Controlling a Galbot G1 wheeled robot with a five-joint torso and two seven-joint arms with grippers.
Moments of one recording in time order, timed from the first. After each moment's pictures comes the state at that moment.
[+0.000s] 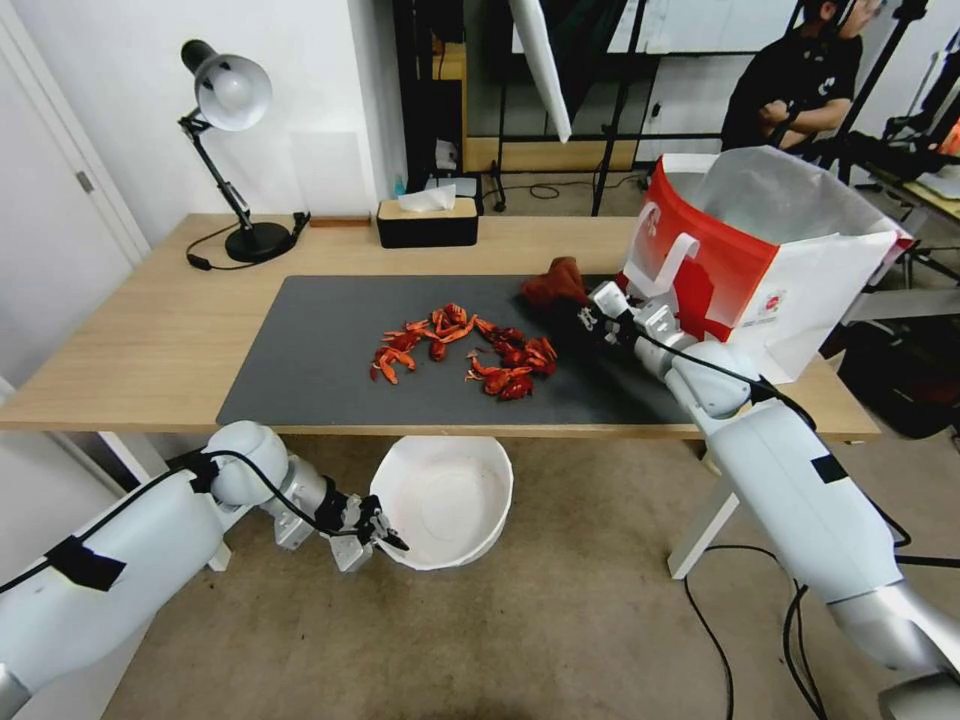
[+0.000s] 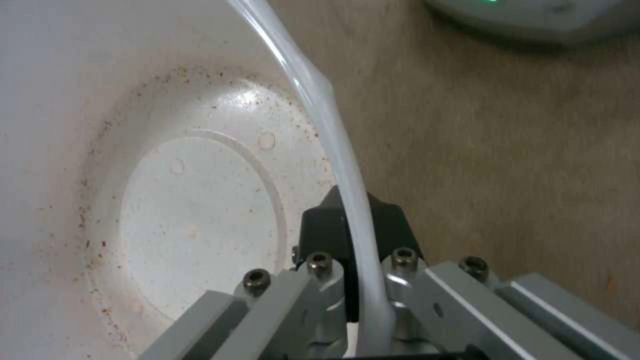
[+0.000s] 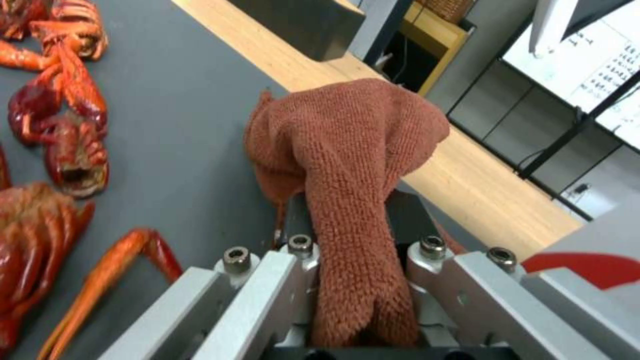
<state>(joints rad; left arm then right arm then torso) 0.67 -0.75 0.20 -1.56 0.48 -0.72 1.07 -0.62 1.07 0.13 1.46 0.08 -0.25 -0.31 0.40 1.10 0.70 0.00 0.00</state>
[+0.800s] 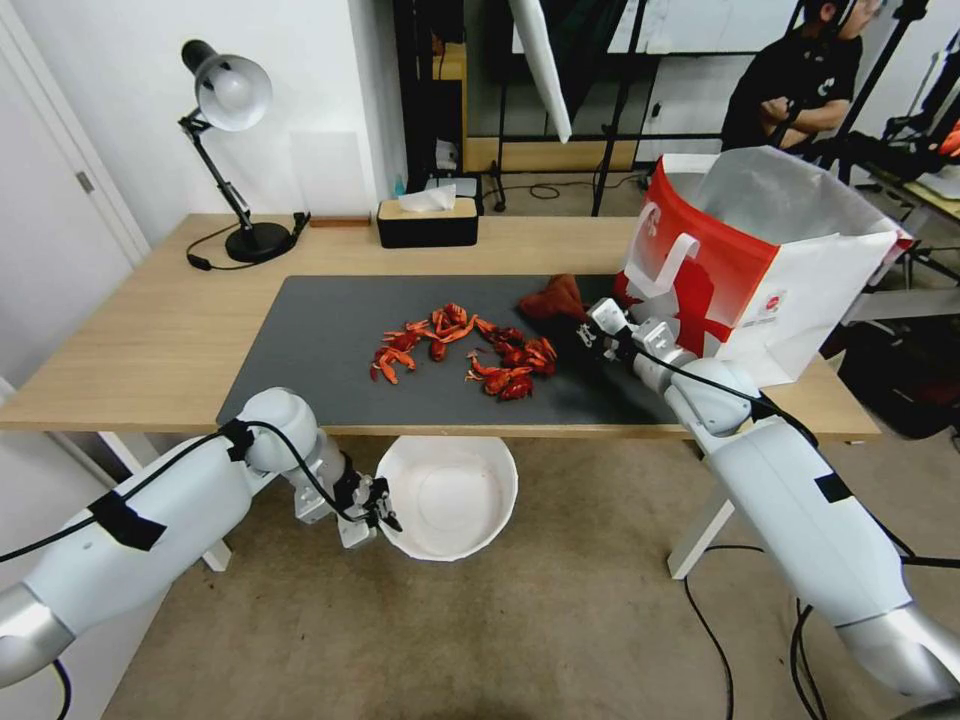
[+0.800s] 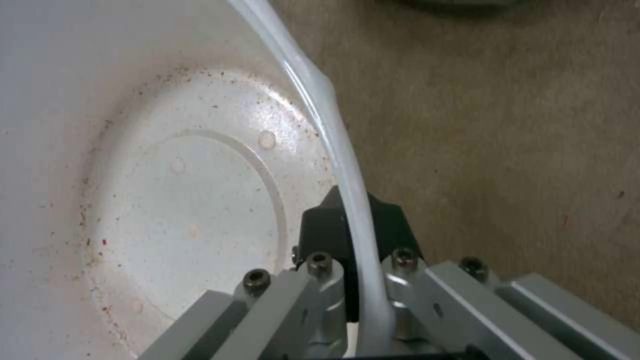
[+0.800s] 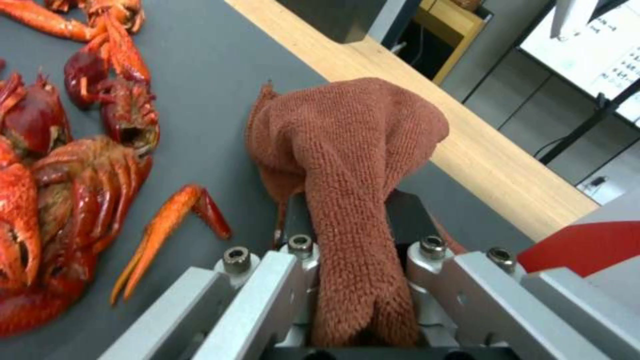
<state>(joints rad) 0.52 -0.79 0.35 -1.54 0.51 -0.70 1.16 -0.66 1.04 0.13 1.50 0.08 -0.27 -0.33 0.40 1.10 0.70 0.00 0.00</state>
